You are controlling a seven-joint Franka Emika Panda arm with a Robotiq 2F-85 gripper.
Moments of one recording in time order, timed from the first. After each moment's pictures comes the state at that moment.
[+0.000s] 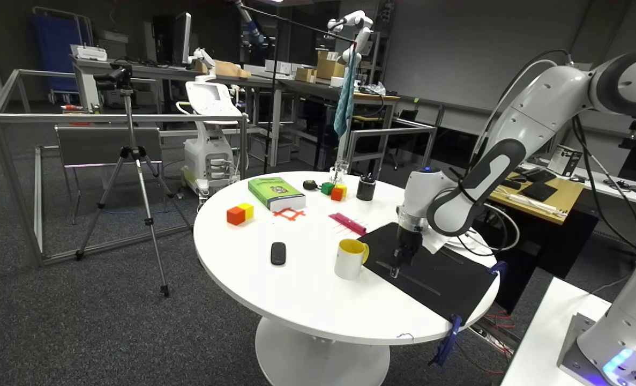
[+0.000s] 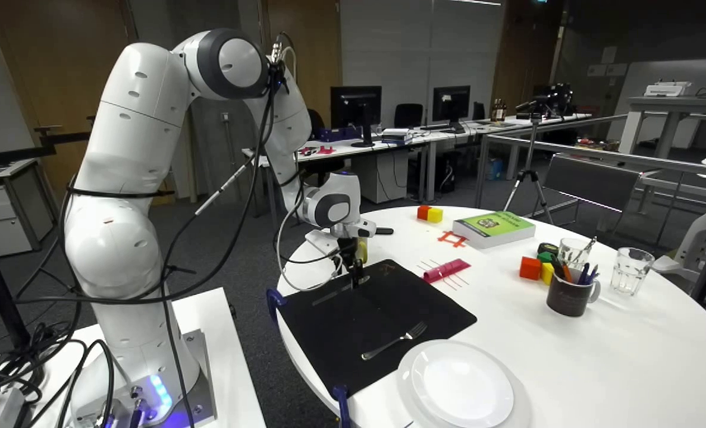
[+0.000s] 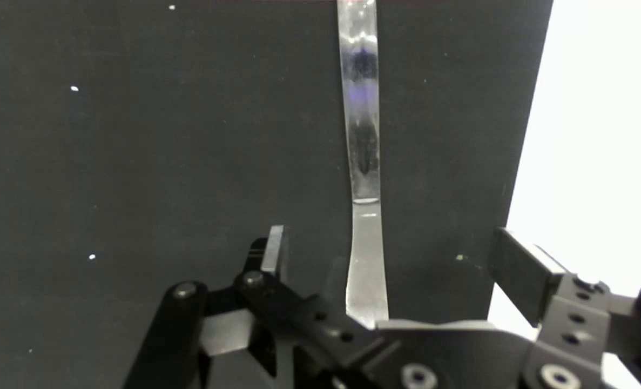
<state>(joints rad) 0.22 0.46 0.04 -2.30 -0.08 2.76 0.24</state>
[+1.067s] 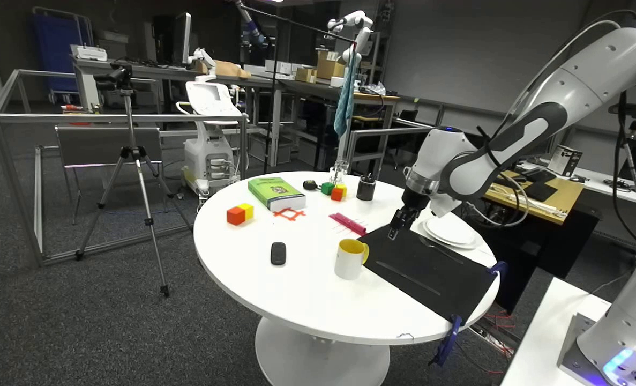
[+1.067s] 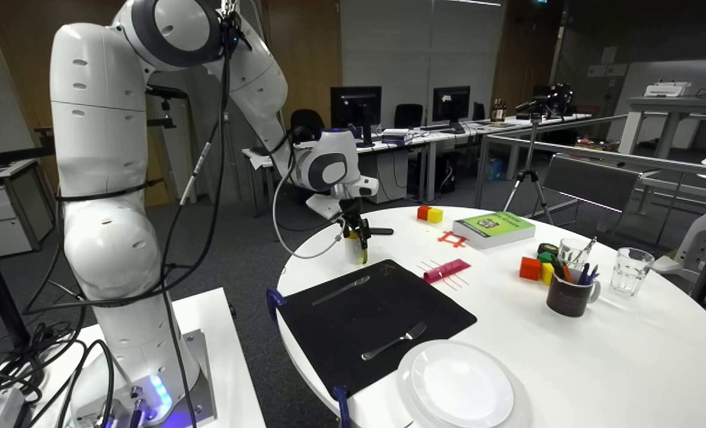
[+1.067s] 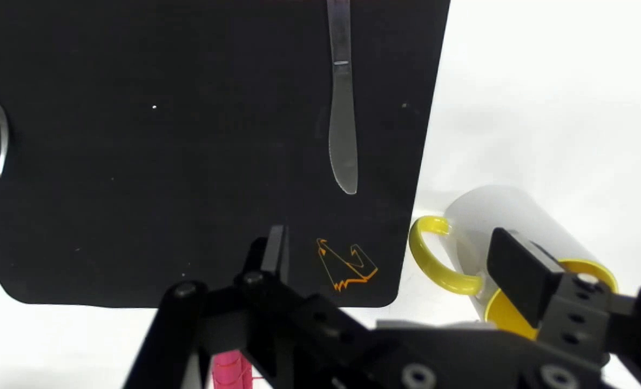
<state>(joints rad) 0.20 0.19 0.05 -2.36 -0.06 2.73 0.22</state>
